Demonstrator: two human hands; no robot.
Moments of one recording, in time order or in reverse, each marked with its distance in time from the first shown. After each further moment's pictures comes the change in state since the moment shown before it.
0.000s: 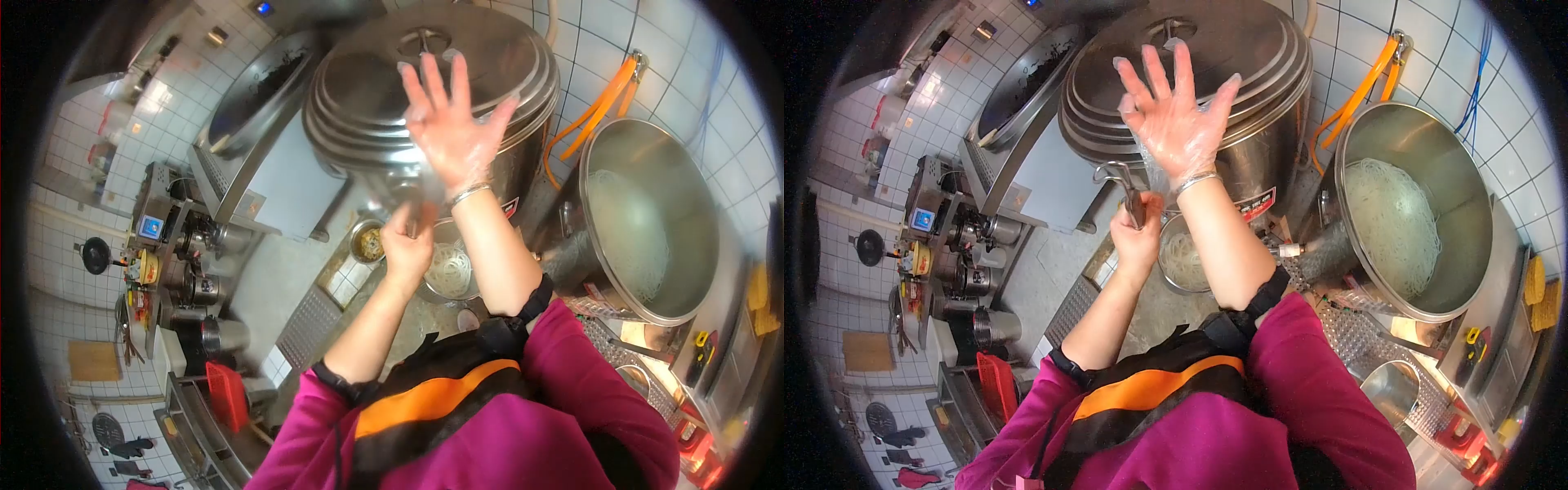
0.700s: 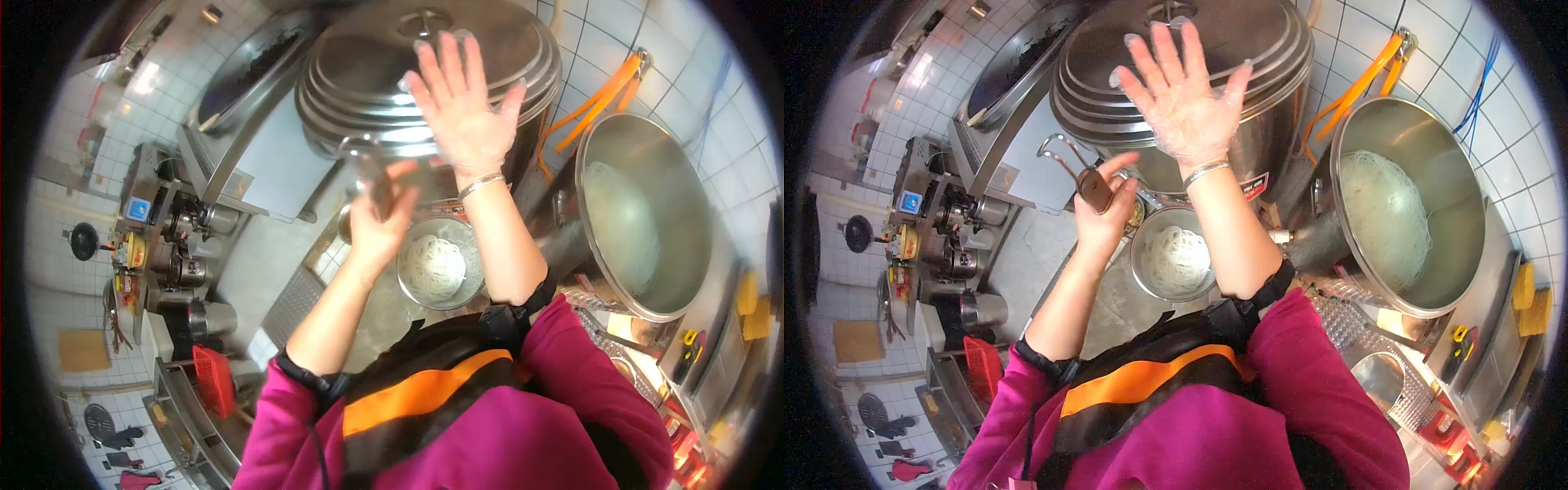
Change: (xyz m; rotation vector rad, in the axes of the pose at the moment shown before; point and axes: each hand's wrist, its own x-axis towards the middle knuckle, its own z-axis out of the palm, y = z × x) left_hand 0.014 0.035 -0.030 -0.129 -0.237 -0.149; right_hand -0.006 -0.014 0.000 0.055 -0.110 0.011
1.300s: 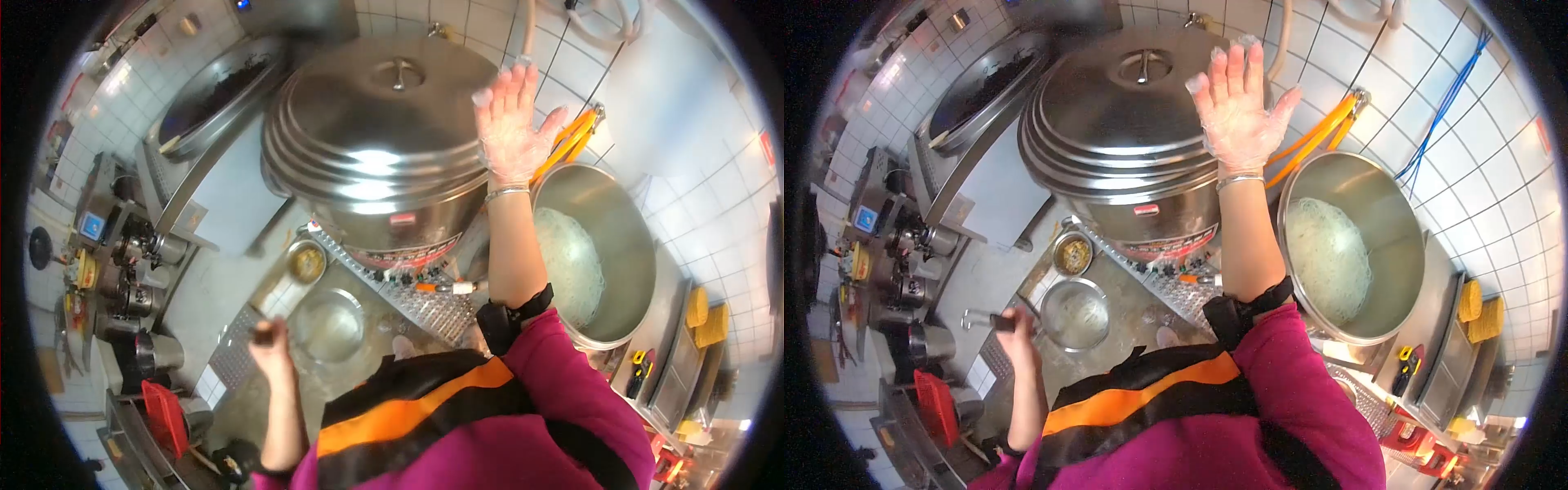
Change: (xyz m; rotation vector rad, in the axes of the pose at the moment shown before) left_hand -0.102 -0.079 -0.096 -0.153 0.756 -0.294; right_hand 0.053 -0.085 0.039 -0.216 -0.136 0.131
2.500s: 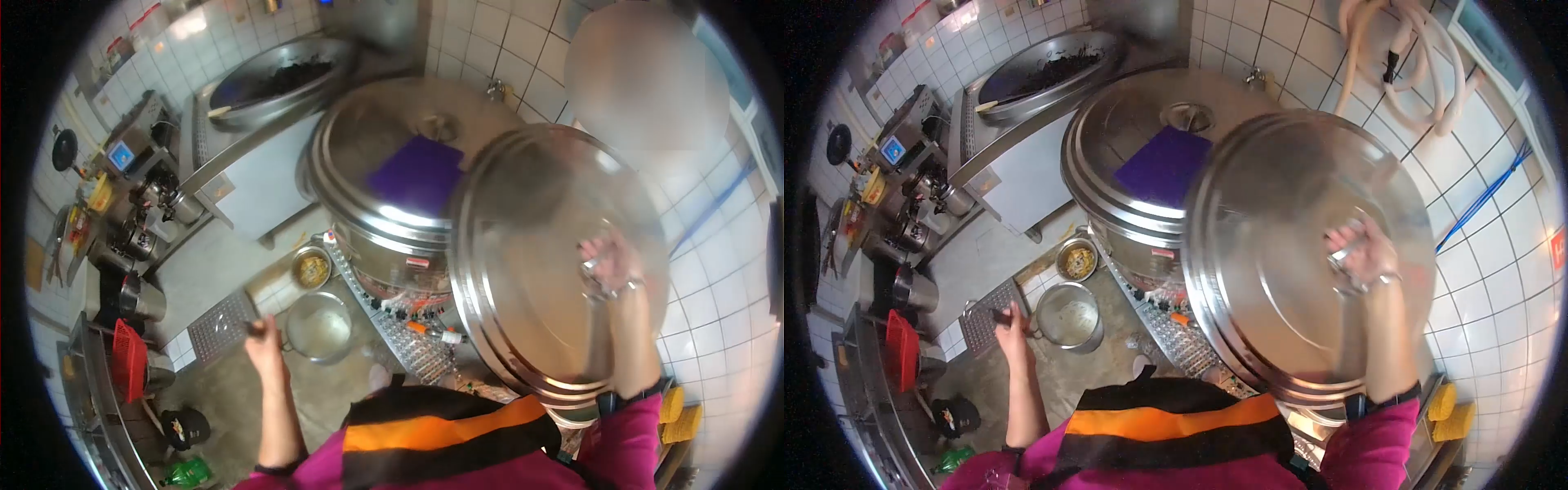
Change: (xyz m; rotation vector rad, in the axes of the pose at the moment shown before) left_hand -0.012 0.003 0.016 -0.130 0.207 -0.037; right_hand -0.027 -0.143 0.084 -0.994 1.352 0.278
